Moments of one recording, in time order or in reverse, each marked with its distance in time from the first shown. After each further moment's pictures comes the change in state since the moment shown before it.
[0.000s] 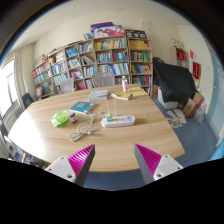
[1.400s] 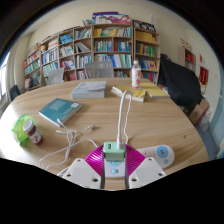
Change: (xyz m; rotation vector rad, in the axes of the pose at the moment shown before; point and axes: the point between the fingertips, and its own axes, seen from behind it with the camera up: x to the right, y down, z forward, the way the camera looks) arm -0.023 -0.063 0.416 -0.039 0.082 -0.068
